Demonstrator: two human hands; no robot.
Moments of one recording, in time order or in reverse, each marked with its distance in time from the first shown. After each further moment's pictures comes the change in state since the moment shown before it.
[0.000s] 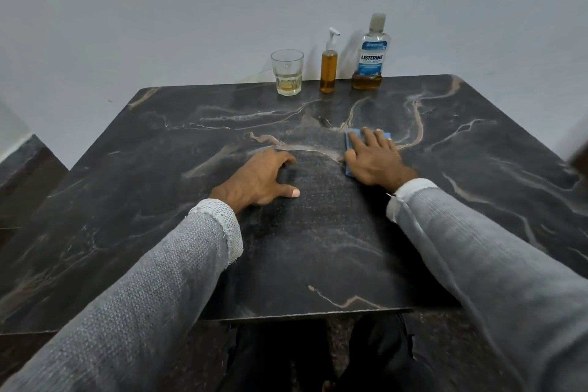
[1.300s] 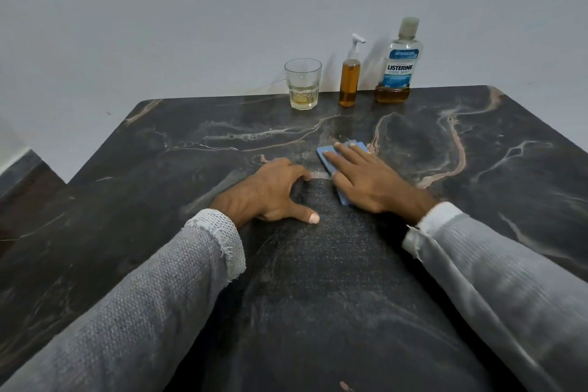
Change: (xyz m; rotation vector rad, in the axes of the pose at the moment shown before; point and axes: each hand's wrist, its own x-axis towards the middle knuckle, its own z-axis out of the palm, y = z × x) left_hand 0.047 -0.023 -0.020 0.123 -0.163 0.018; right_hand 0.050 -0.033 0.013 -0.014 -0.029 -0.345
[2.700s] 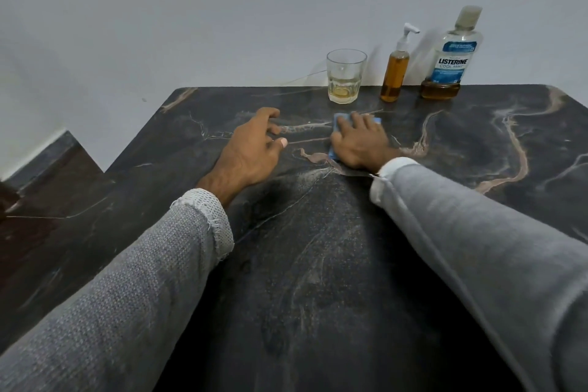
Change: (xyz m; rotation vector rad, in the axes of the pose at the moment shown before) left_hand -0.015 -0.085 -0.018 -0.399 0.588 -0.158; right_hand 0.107 -0.046 0.000 0.030 0.026 0.230
